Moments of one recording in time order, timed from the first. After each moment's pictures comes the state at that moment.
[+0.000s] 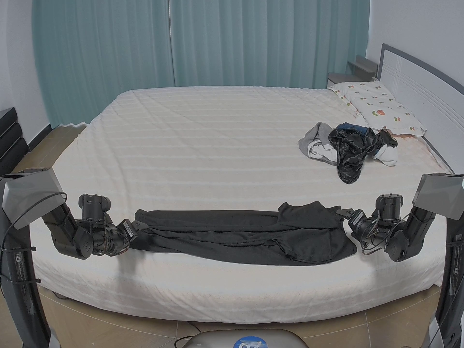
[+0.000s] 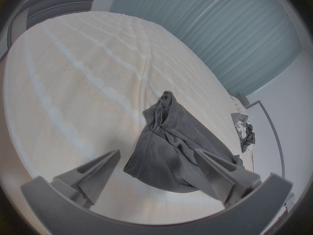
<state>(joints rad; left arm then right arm) 0.00 2.29 -0.80 -0.74 -0.20 -0.66 0.04 2.36 -0.74 -1.10 0.14 0.88</state>
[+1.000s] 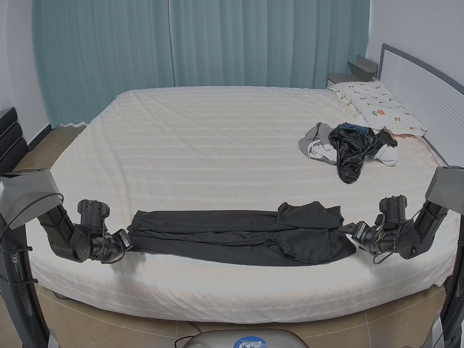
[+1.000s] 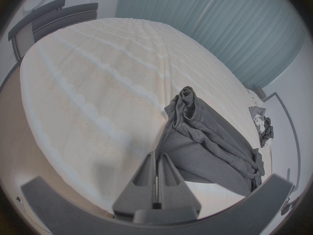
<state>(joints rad) 0.01 2.24 -0.74 -0.64 -0.06 -0.58 0.05 2.22 -0.66 -0.81 0.13 0.66</state>
